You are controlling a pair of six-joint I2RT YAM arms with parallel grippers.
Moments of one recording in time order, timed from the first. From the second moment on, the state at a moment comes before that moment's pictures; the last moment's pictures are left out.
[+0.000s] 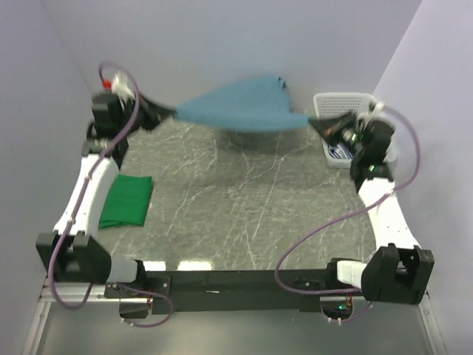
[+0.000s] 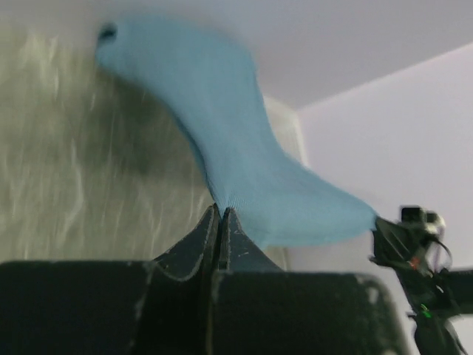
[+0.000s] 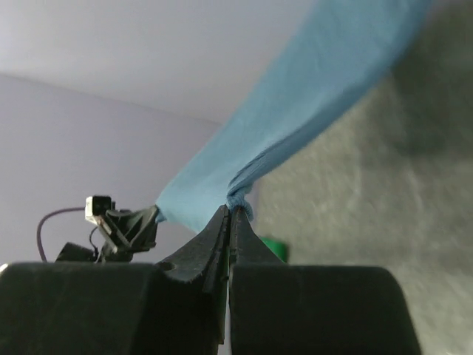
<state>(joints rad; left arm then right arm) -0.03 1.42 1.48 -0.20 0.48 -0.85 -0.11 1.23 1.11 0.13 -0.58 1.15</state>
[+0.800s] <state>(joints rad) -0.37 0.81 0.31 -0.11 0.24 -1.04 -0.19 0.38 0.21 -0.37 -0.36 1.05</state>
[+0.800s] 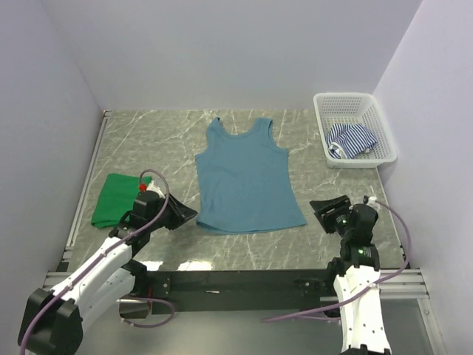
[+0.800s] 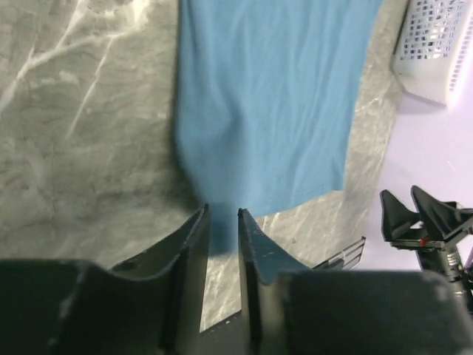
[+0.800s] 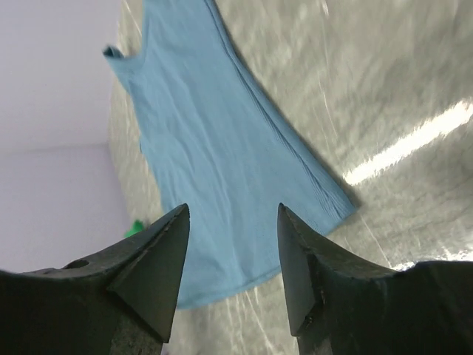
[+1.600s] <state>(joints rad) -0.26 1.61 1.02 -0.20 0.01 -0.83 0.96 1.31 0.82 -0.28 0.21 0.96</state>
